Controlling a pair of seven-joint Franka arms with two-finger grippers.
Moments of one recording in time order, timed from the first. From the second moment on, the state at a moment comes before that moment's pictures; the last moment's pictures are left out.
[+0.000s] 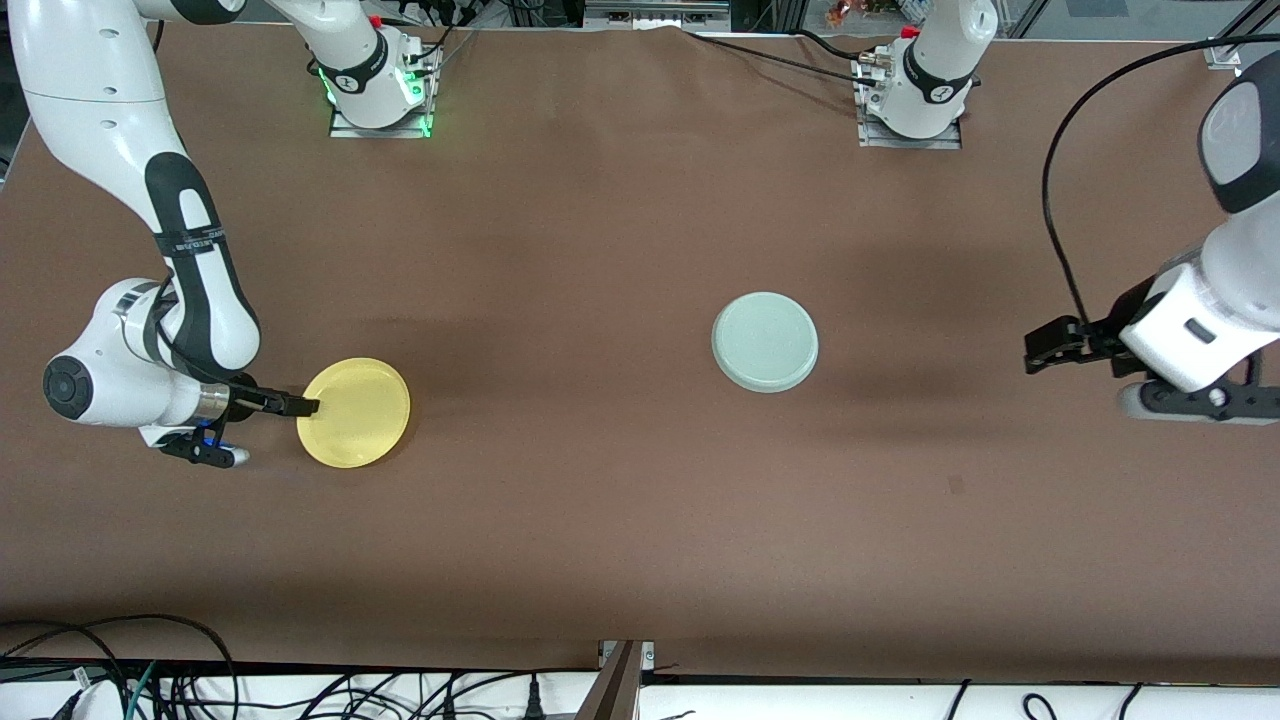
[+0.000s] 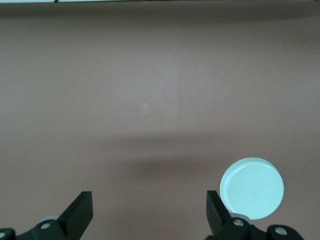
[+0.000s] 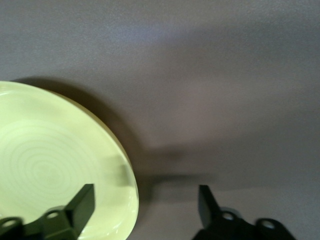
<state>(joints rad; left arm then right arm) -0.06 0.26 0.00 -1.41 -0.01 1.71 -0.05 0.02 0.69 -0.16 -1.68 0.26 2.14 -0.05</state>
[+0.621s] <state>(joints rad) -0.05 -0.04 -0.01 -1.83 0.01 1.81 -0.05 0.03 0.69 -0.13 -1.70 0.27 2.17 -0.05</state>
